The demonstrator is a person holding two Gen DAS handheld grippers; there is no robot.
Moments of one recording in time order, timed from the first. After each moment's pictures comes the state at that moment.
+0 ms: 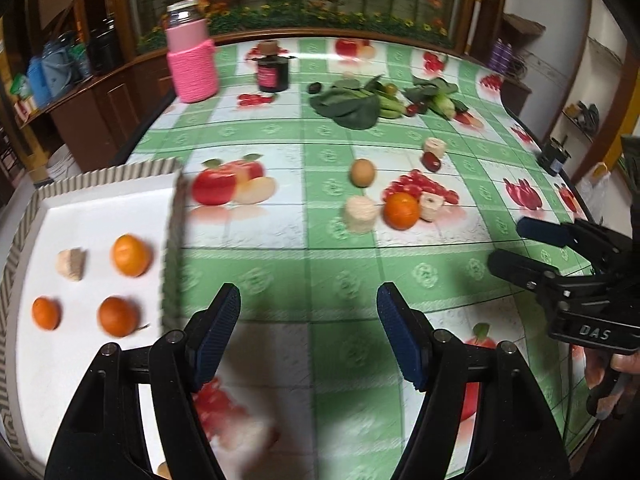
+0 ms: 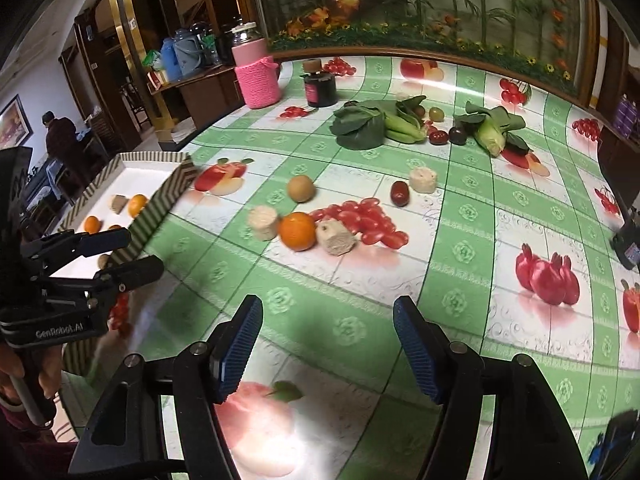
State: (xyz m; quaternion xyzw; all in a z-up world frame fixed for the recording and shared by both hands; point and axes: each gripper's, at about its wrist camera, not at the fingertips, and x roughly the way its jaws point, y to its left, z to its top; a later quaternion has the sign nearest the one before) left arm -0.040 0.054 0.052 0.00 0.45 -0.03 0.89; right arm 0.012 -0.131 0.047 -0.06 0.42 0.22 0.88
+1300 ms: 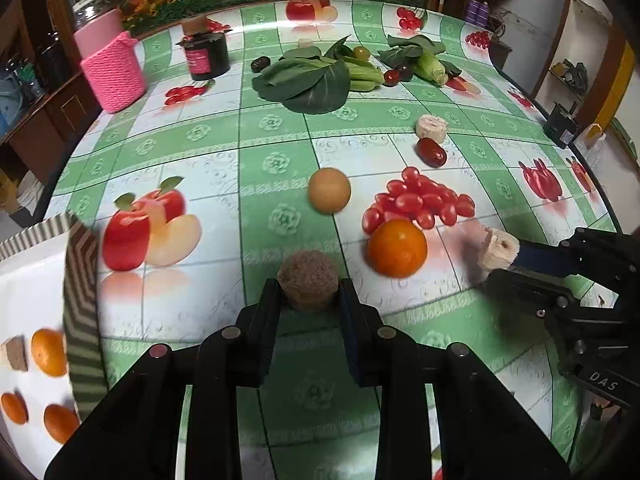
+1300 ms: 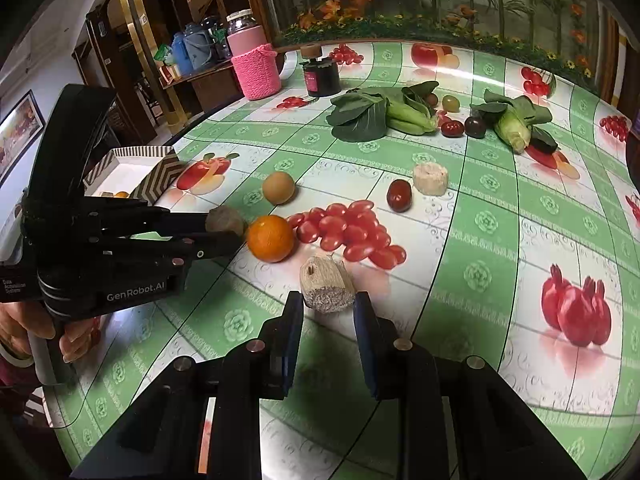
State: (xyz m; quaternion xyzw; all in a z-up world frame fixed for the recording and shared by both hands) left arm 0.034 0.025 0.015 0.04 0.49 -0.08 0.87; right arm 0.043 -0.138 0.019 -0.05 0.43 0.26 0.86
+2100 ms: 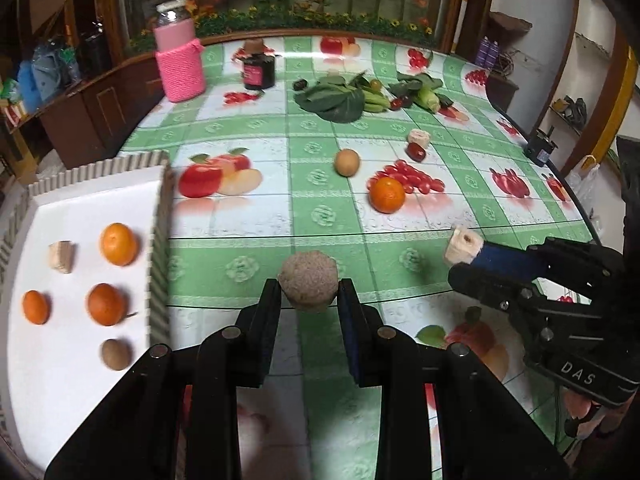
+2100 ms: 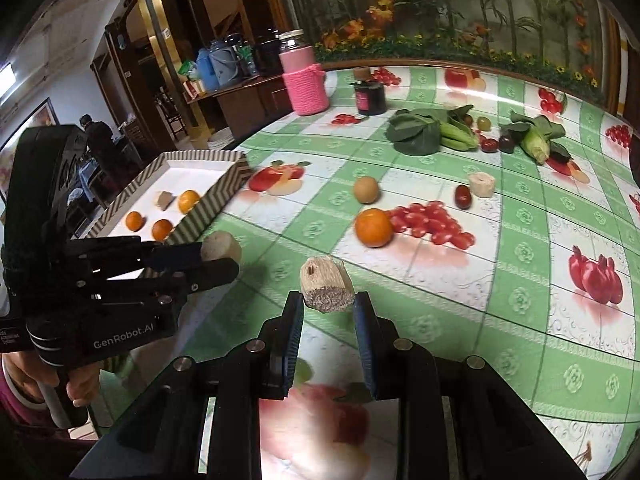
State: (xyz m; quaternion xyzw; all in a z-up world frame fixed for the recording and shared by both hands) left arm -0.057 0.059 0.048 0.00 0.44 -0.05 0.90; right arm -0.024 -0.096 0.043 -0.03 0.40 0.29 0.87
